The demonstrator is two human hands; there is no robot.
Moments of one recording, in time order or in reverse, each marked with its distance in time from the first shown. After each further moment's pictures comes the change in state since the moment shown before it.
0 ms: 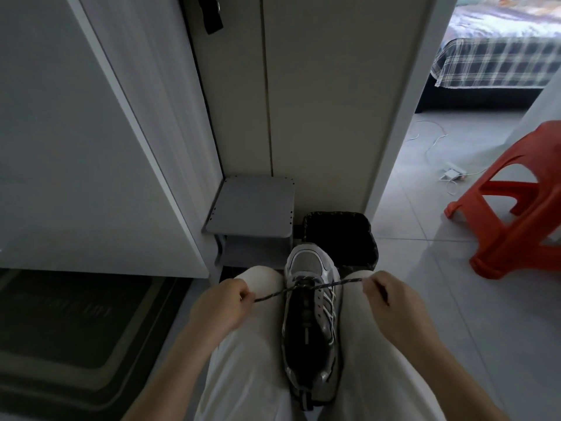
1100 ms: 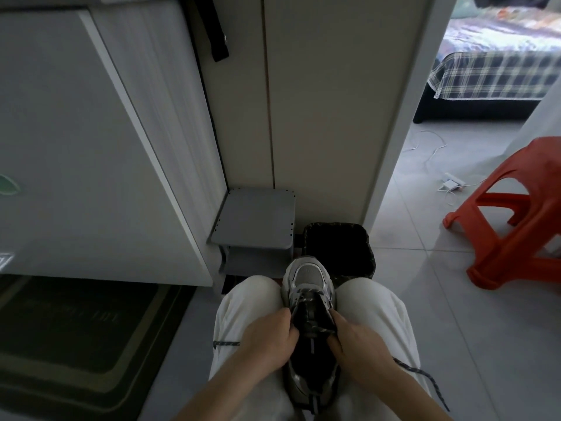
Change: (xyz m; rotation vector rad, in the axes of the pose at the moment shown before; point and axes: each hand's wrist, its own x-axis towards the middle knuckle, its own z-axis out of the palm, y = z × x) left_hand -0.020 0.053 0.038 -0.121 -0.152 0.148; right_hand -0.022 -0.009 0.034 -0.141 -0.456 -0.122
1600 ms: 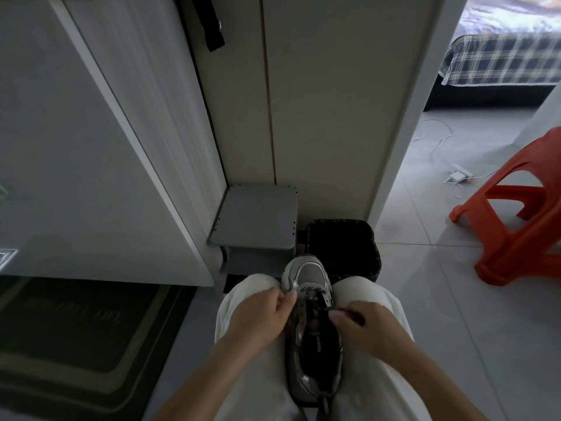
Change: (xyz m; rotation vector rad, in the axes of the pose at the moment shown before) left_hand 0.029 -0.010 -0.034 -0.022 0.156 -0.087; right_hand 0.030 0.015 -0.027 0.307 0.064 0.113
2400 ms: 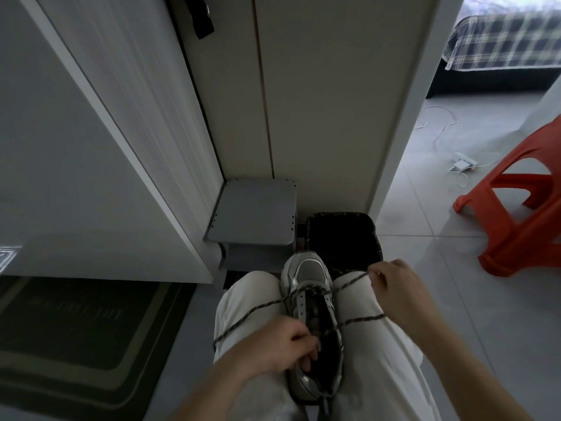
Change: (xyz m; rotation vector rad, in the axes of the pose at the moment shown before) left_hand -0.023 0.025 -0.002 -0.396 -0.604 0.070; right_hand 0.024 -0.004 -0.049 -0.249 0.243 0.086
